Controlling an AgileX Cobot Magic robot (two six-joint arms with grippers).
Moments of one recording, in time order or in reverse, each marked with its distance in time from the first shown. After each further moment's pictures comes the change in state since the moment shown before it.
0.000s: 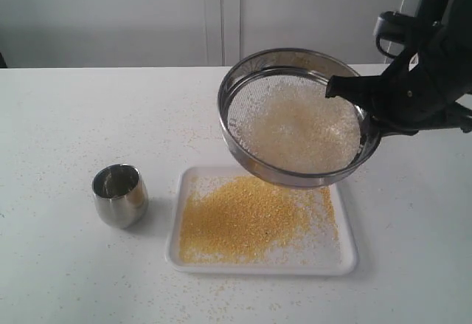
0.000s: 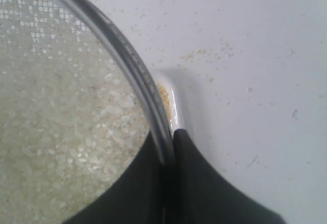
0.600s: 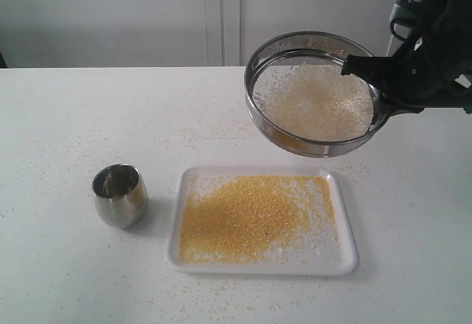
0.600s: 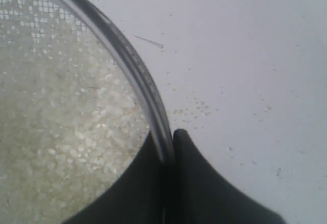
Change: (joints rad) left arm 0.000 0.000 0.000 0.000 0.000 0.000; right arm -0.106 0.167 -0.155 0.000 -0.020 -0.011
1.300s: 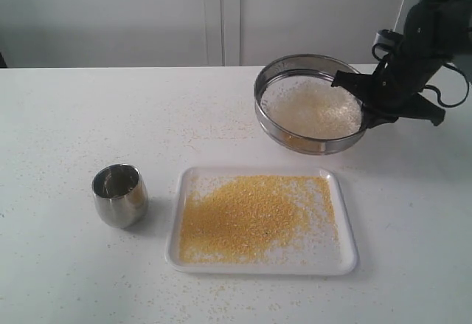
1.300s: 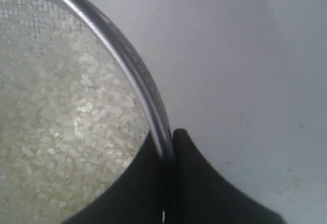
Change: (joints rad) left arm 0.000 0.000 0.000 0.000 0.000 0.000; right arm -0.052 0.351 -0.249 0.005 -0.001 0.074
